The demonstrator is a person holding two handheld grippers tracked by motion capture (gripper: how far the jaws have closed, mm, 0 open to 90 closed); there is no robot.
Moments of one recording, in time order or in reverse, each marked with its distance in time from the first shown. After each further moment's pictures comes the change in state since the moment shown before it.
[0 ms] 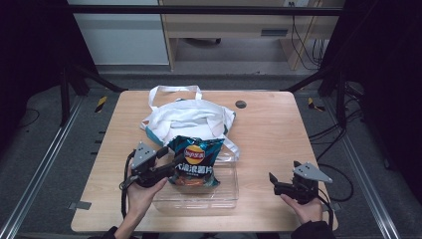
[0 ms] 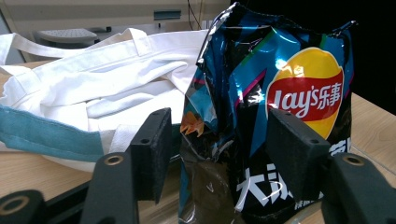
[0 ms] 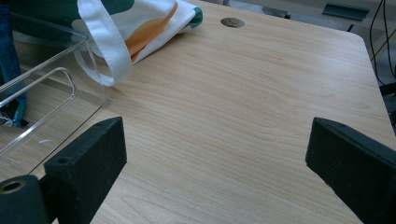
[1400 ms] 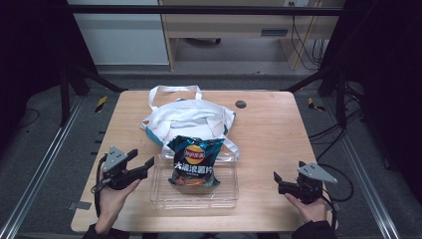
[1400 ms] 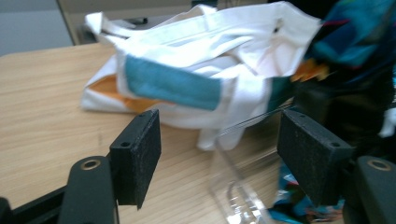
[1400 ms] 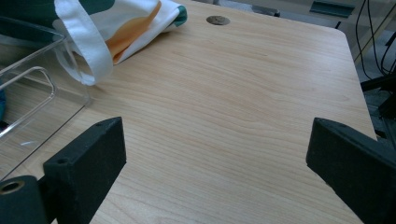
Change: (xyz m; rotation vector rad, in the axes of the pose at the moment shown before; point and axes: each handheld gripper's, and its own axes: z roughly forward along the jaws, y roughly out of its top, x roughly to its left) left arm 0.073 -0.034 -0.027 0.050 0.150 0.009; right arm -0.012 -0.004 -0.003 0.002 -0.039 0.019
